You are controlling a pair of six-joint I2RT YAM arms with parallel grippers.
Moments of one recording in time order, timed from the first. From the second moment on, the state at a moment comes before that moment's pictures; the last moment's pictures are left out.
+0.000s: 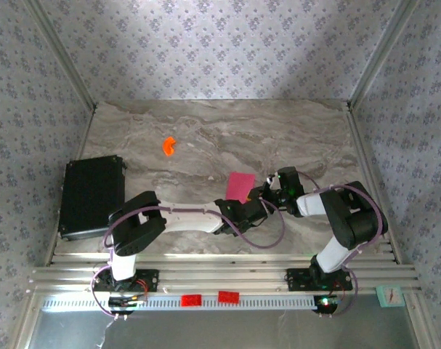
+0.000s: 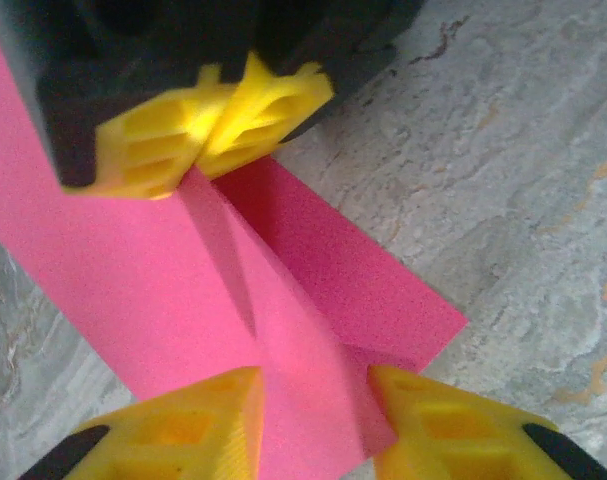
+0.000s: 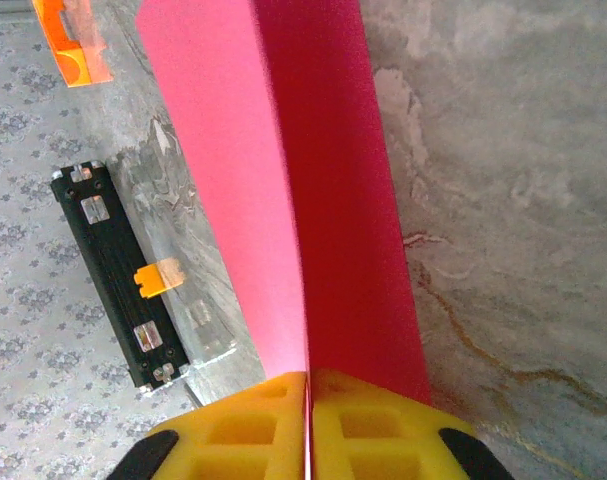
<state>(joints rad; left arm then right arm) -1.24 1.89 1.19 -0.45 -0.42 0.02 0.34 1.63 0.49 0.38 -0.69 1.11</state>
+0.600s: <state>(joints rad) -0.98 1.79 1.19 -0.43 0.01 -0.19 0.20 1.10 0.43 -0.09 -0.46 0.89</state>
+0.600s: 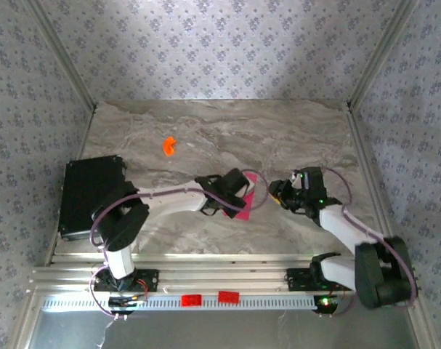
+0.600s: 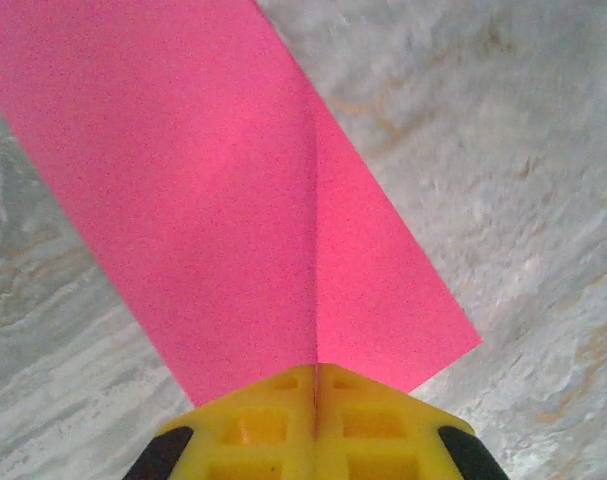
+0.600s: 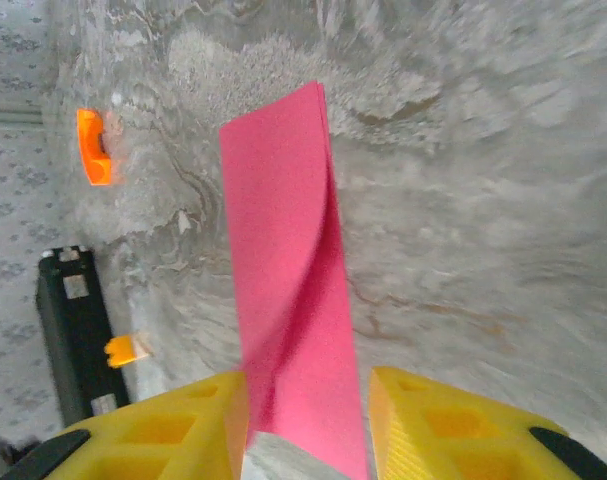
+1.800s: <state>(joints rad) -0.85 1.86 1.19 -0.38 0.40 -0.41 0.53 1.39 0.50 -0.08 -0.40 0.90</state>
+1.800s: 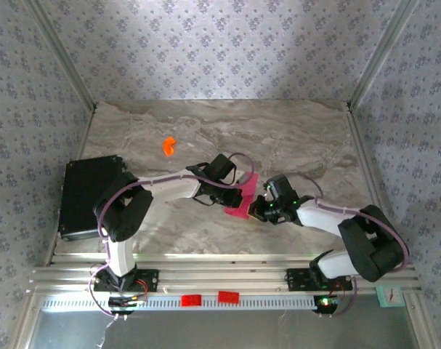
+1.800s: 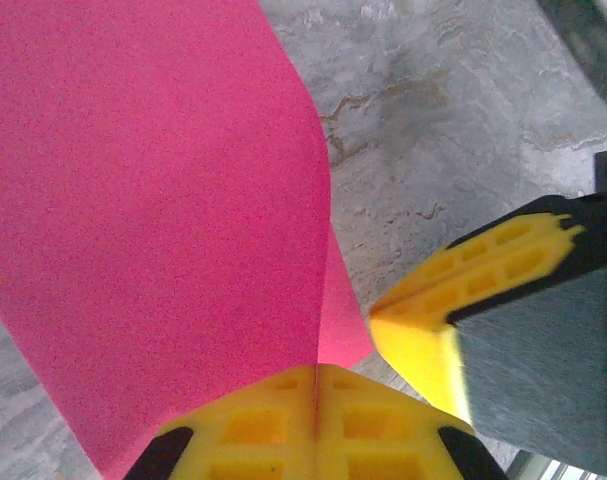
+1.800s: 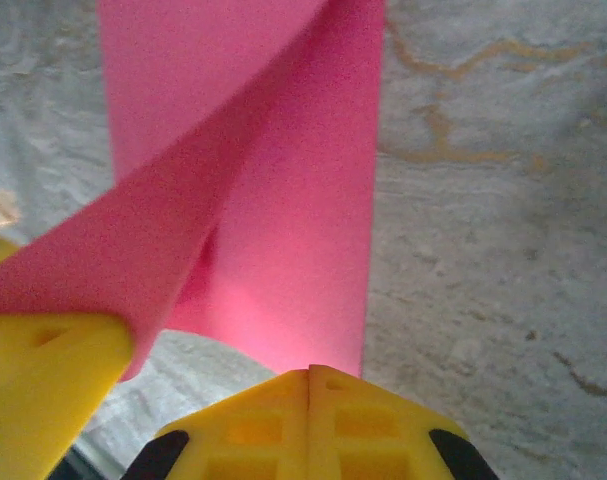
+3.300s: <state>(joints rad) -0.85 1.88 1.14 -0.21 0.48 -0.66 0.47 1.45 0.62 -0.32 -0.36 0.76</state>
